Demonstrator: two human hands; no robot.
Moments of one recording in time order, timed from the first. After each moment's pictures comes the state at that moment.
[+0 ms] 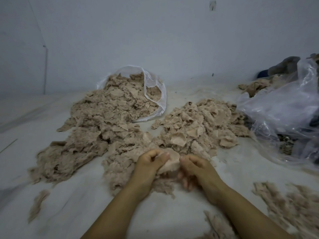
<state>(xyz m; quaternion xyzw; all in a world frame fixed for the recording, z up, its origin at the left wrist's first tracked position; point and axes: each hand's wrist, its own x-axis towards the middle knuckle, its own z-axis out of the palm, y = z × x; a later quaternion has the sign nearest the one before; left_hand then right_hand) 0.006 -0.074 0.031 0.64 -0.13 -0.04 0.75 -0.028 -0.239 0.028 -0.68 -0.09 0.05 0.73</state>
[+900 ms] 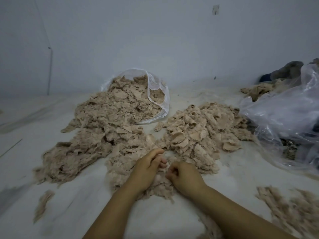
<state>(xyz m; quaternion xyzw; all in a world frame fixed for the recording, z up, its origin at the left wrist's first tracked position) 0.029 -0.051 0.016 0.82 -0.19 0.07 0.54 -0.003 -0.197 0.022 -0.95 -0.05 -0.04 0.30</state>
